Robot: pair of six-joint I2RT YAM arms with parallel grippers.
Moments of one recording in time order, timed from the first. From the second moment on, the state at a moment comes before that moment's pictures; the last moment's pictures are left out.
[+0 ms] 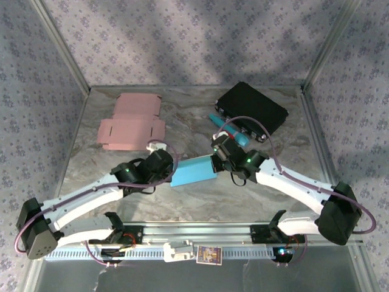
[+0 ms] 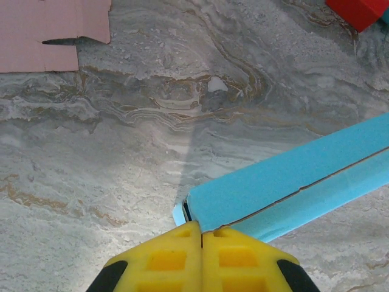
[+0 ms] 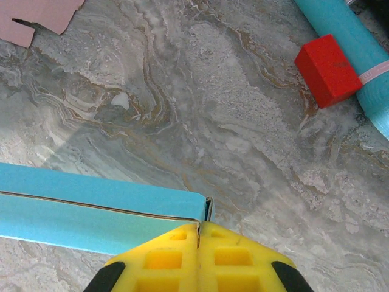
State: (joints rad) left arm -0.98 1.07 0.80 -0.67 -0.36 -0.76; right arm 0.85 1.26 0.93 -0.56 0.25 0.41
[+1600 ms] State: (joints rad) left arm -1.19 1.18 0.84 -0.75 -0.66 -0.95; right arm 0.60 1.01 0.65 -0.33 -0.29 1.63
